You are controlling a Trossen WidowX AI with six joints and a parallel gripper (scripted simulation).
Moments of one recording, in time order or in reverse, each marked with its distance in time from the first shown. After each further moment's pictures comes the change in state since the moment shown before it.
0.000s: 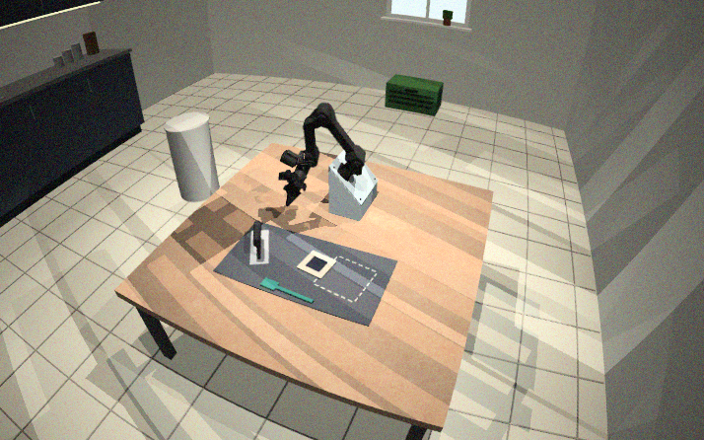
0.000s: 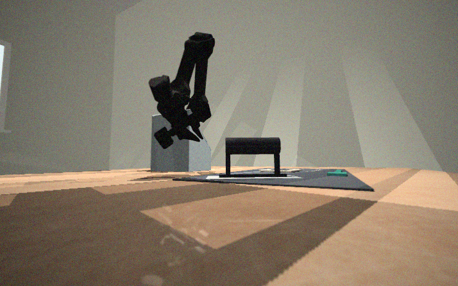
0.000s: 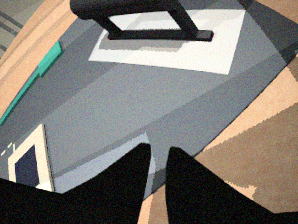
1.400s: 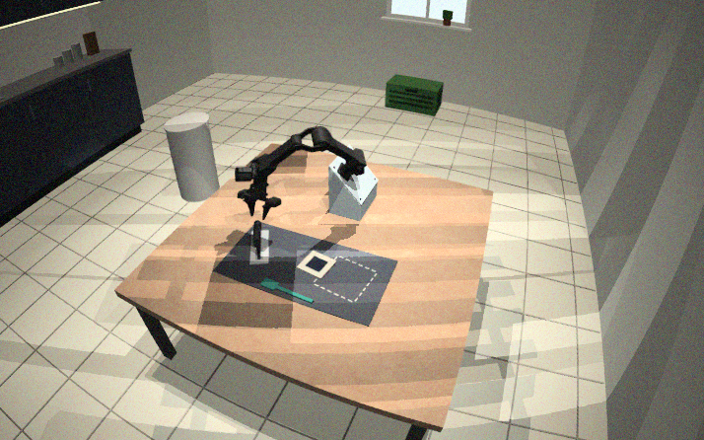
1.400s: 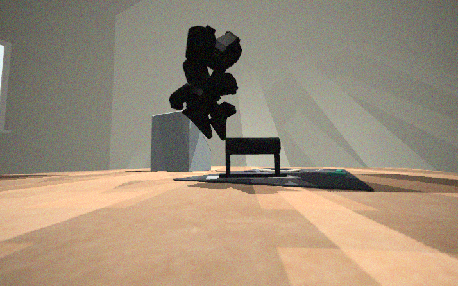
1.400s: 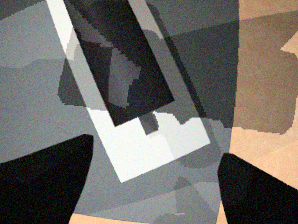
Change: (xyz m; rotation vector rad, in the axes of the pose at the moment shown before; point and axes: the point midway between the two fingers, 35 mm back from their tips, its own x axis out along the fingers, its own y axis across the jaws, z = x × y) arm 0.102 0.019 0.107 -0.908 0.542 -0.206
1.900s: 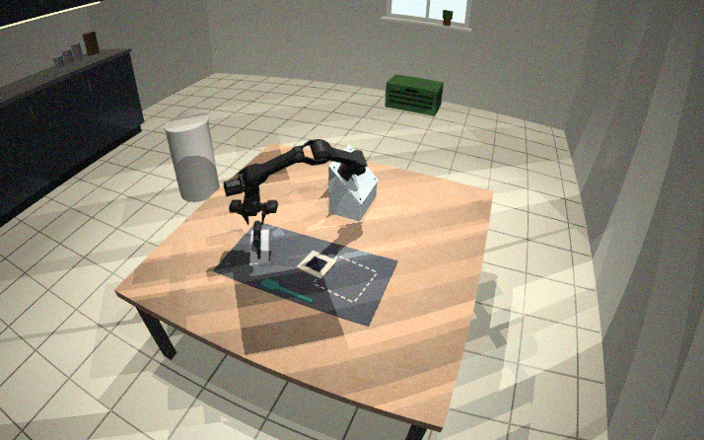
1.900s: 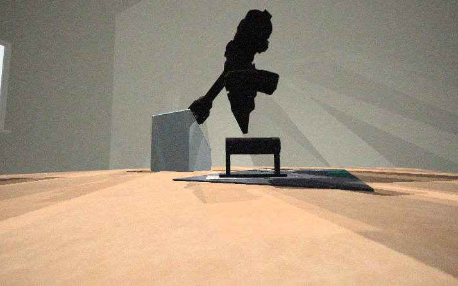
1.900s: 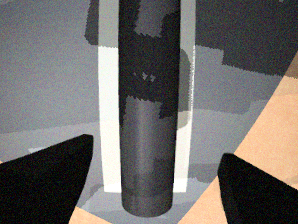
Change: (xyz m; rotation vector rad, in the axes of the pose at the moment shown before) arm 0.005 0.030 0.067 -0.429 0.256 0.055
